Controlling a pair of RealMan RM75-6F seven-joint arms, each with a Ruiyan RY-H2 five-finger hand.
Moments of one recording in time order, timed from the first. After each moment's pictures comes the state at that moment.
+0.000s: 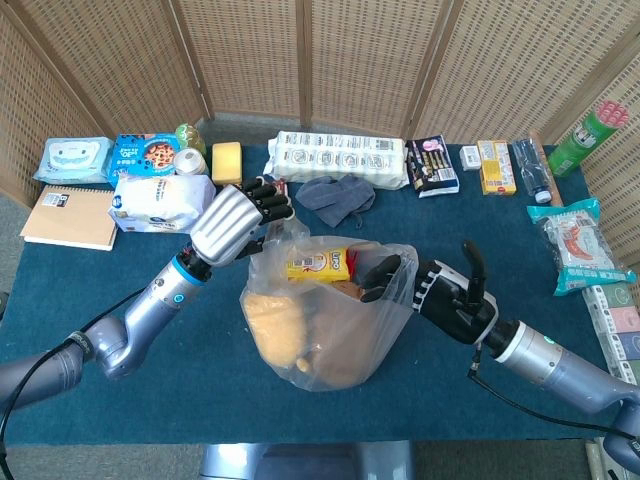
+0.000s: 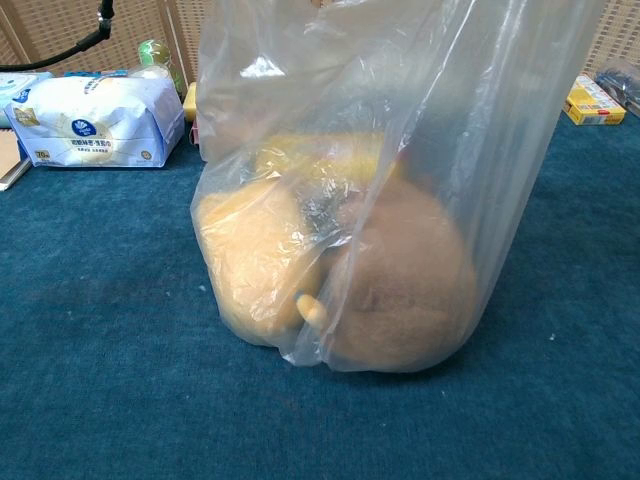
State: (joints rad) left arm -0.90 -1.43 -0.31 -1.40 1.63 1.22 -0.16; right arm 0.85 -0.80 -0.07 -1.83 -1.83 1.23 2.30
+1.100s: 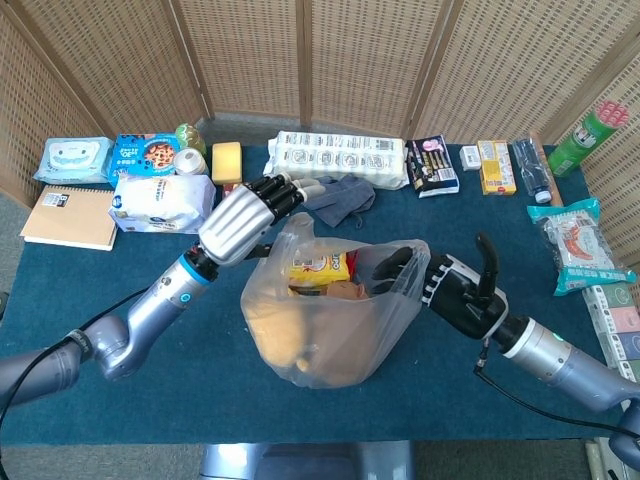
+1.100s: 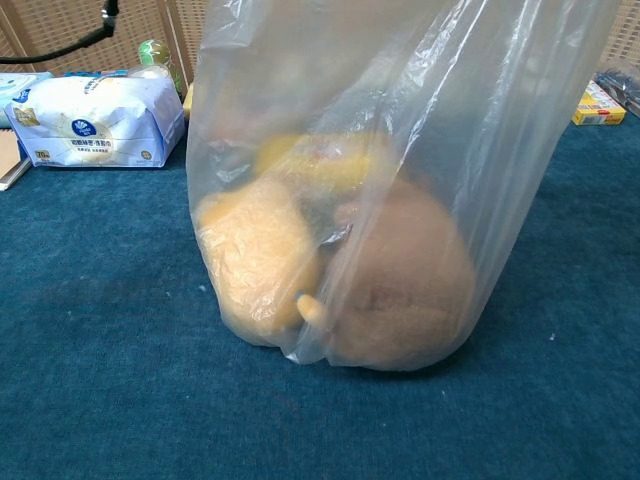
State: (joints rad) left arm -0.95 -1.40 -0.30 -1.46 1.55 1.15 -0.09; right arm 0.84 -0.80 -0.08 -1.80 -1.82 1.25 2.33
